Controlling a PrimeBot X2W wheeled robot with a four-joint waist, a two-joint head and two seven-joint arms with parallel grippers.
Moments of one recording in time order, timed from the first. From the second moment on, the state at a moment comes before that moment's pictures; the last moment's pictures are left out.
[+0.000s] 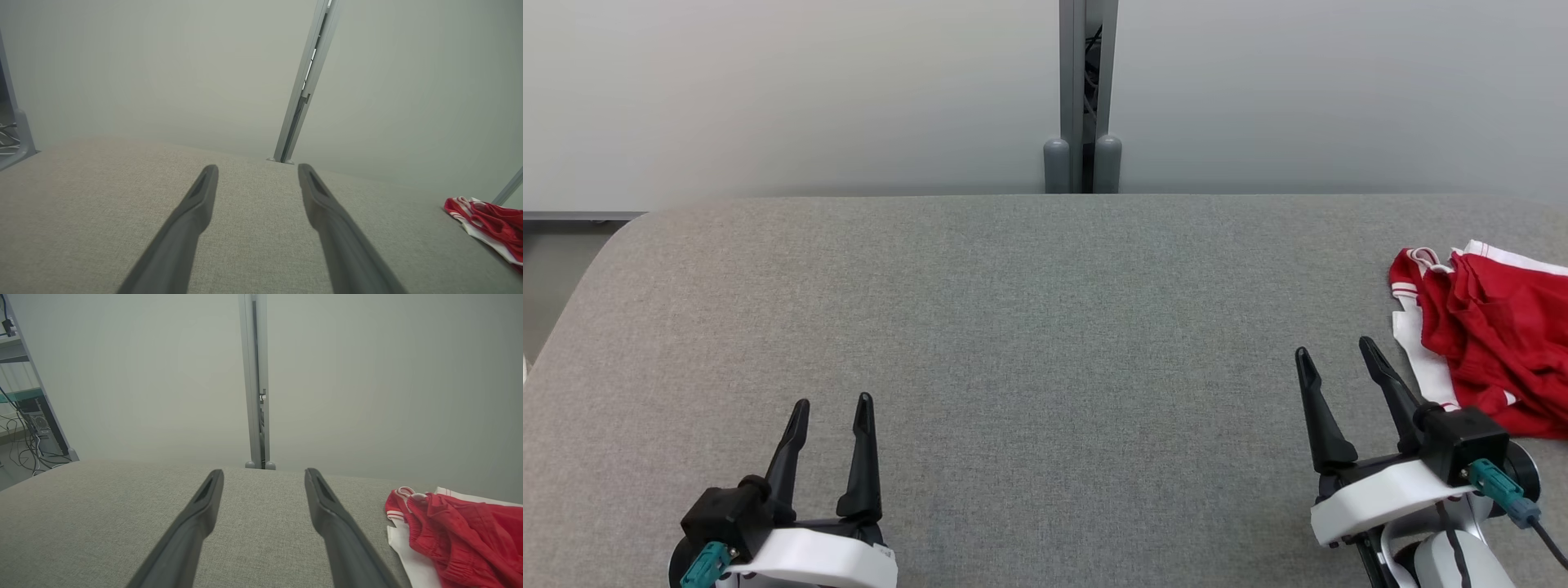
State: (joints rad) left arm 0.00 0.05 -0.14 0.17 -0.36 0.02 -0.26; right arm -0.16 -0.05 0.08 0.28 0.13 0.13 -0.24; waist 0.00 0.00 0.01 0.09
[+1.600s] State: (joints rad) left arm 0.02 0.04 -0.09 0.23 -0.56 -0.02 -0.26; right arm -0.13 -0.04 0.10 0.33 0.15 0.13 -0.22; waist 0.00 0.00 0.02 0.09
